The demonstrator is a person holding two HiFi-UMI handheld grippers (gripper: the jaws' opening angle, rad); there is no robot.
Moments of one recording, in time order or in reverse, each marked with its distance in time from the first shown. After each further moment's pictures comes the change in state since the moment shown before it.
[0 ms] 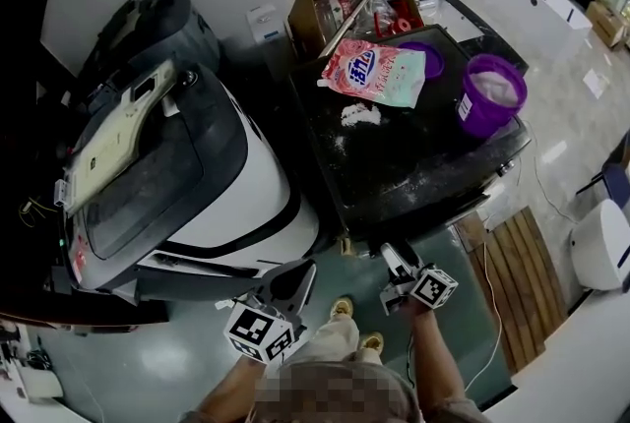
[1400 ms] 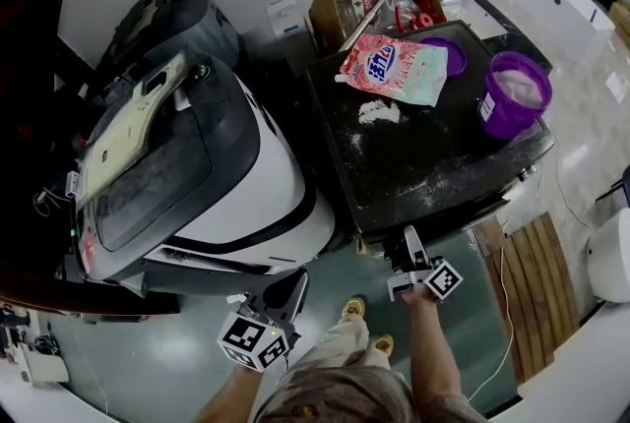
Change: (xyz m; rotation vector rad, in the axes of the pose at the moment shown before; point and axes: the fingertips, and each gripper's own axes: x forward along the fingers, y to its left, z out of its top) left arm -0.024 0.023 -0.021 -0.042 0.047 0.127; right arm 0.026 -0.036 0.026 0.186 -0.203 0.135
